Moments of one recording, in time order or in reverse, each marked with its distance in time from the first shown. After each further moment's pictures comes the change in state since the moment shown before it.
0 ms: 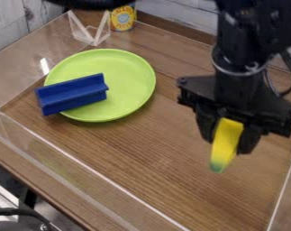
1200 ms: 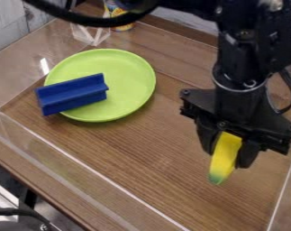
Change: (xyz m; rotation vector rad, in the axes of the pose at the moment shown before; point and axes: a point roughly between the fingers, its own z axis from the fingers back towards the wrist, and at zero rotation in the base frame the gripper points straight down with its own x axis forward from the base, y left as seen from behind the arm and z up) arm -0.005 0.004 -0.012 -0.006 0.038 -0.052
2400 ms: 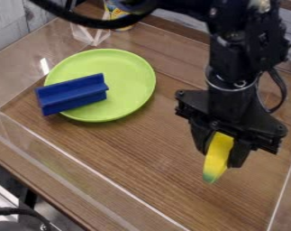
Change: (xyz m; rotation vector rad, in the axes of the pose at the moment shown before) arm 0.005 0.009 -0.007 -0.008 0.024 0.000
